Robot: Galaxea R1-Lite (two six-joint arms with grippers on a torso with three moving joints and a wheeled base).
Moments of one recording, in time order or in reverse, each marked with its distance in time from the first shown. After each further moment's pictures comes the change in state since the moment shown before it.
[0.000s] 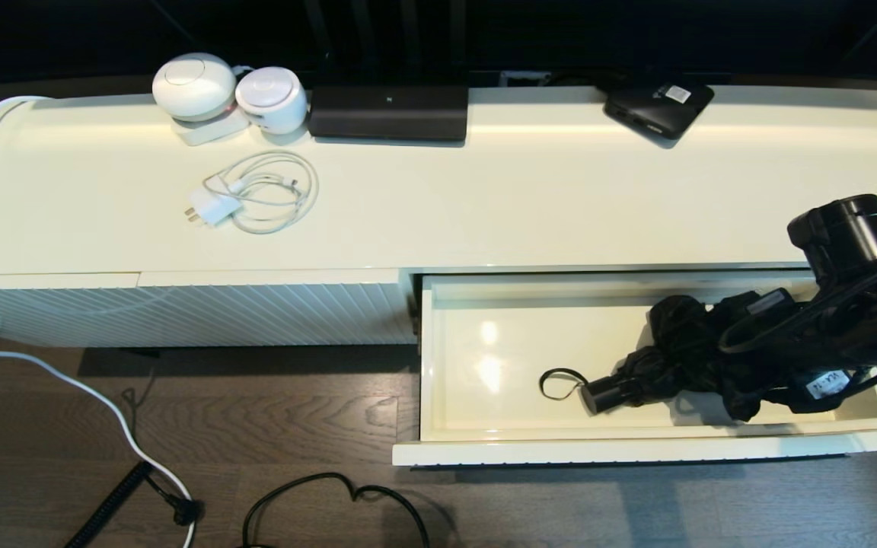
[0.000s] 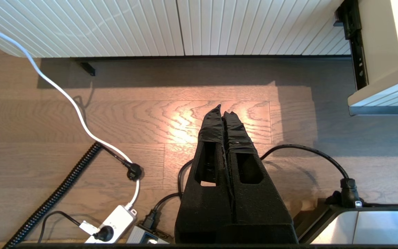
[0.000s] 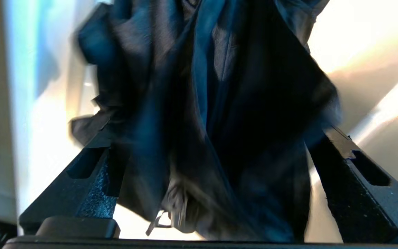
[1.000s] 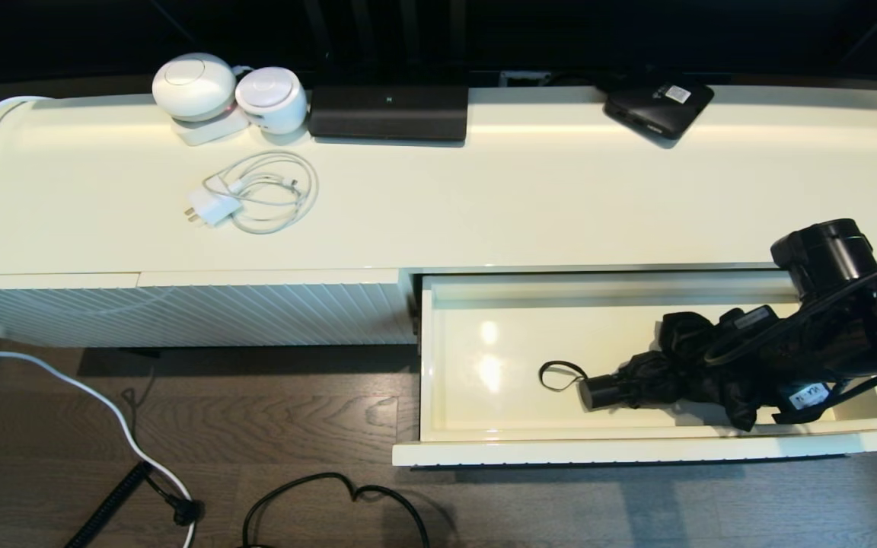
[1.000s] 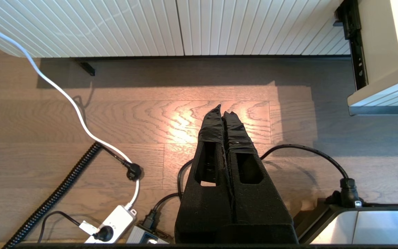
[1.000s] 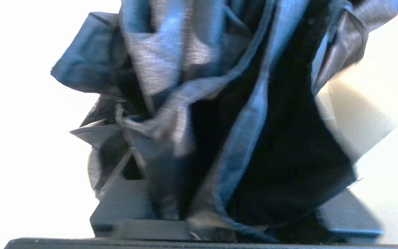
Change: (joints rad) left arm 0.000 0.000 0.000 0.000 0.000 0.000; right arm -0.028 0.055 0.044 -0.056 0.068 0.003
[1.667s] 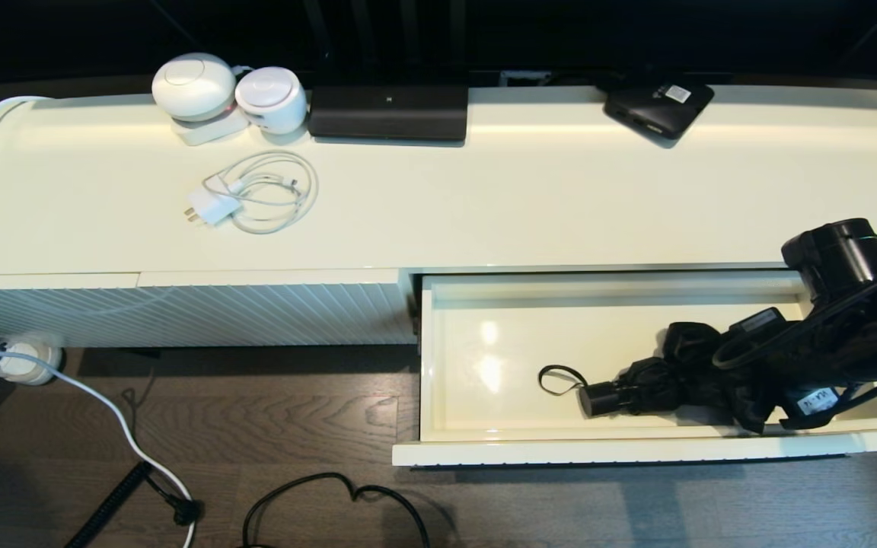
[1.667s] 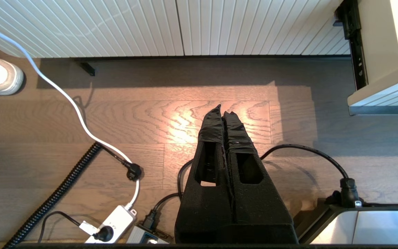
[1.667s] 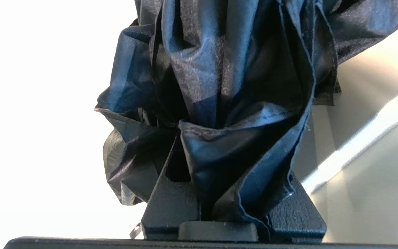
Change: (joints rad) left arm 0.000 0.000 0.000 0.000 0.000 0.000; right arm 0.000 -0.040 0.022 0.011 0.017 0.004
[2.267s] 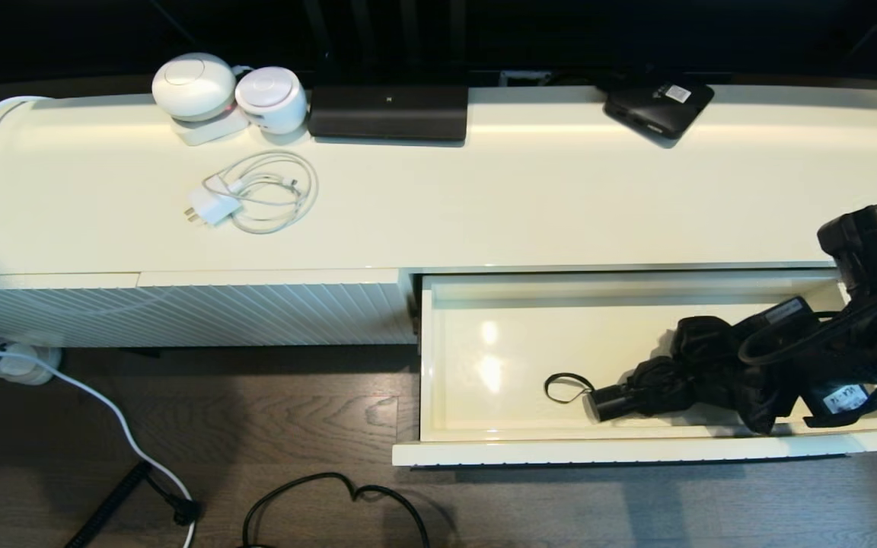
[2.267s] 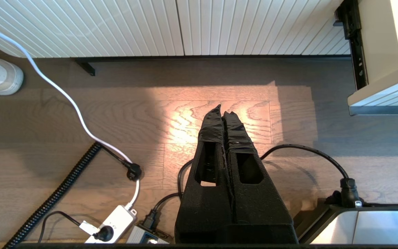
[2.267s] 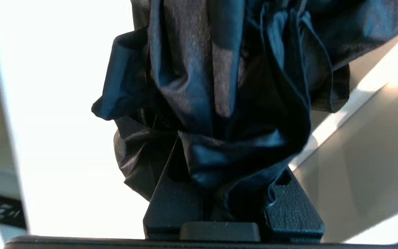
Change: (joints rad) left arm 0.001 0.000 0.000 0.000 0.000 0.000; right arm 0.003 -0.093 -0.003 0.048 0.005 -0.001
